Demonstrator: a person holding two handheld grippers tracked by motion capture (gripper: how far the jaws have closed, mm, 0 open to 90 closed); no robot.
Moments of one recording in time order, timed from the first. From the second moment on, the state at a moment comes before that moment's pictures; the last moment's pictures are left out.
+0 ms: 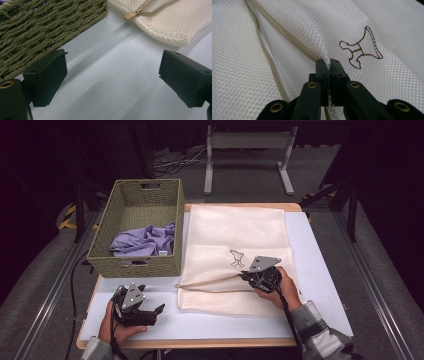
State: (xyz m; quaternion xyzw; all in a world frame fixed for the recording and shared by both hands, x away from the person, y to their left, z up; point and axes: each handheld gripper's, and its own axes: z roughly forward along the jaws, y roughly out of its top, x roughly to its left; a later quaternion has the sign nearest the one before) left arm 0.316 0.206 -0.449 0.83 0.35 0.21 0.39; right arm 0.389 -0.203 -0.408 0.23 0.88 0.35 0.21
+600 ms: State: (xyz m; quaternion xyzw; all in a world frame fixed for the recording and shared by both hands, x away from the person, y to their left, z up) left arm 0.317 0.204 -0.450 0.83 0.34 0.20 0.39; right arm 0.385 -0.204 -0.383 0.23 0.86 0.38 0.24
